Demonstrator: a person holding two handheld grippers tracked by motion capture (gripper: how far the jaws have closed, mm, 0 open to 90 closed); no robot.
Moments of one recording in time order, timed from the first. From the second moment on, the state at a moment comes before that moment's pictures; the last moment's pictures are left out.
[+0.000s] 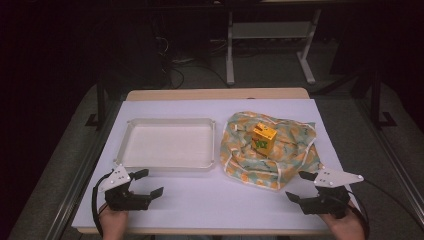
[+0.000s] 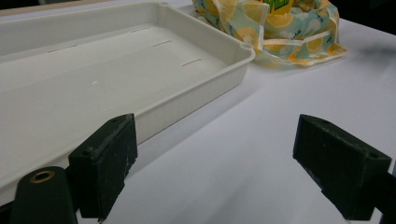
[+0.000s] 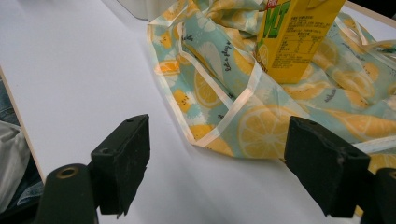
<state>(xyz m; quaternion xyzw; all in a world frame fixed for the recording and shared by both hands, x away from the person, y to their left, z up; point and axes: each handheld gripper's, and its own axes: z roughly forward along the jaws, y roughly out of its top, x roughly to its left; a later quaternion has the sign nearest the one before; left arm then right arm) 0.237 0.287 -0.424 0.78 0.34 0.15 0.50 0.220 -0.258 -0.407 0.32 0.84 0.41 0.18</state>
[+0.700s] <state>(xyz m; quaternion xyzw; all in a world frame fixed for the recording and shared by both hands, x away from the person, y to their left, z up) 0.234 0.290 -0.424 0.77 0.35 0.15 0.51 0.231 -0.255 -0.406 0.31 0.84 0.42 0.15</state>
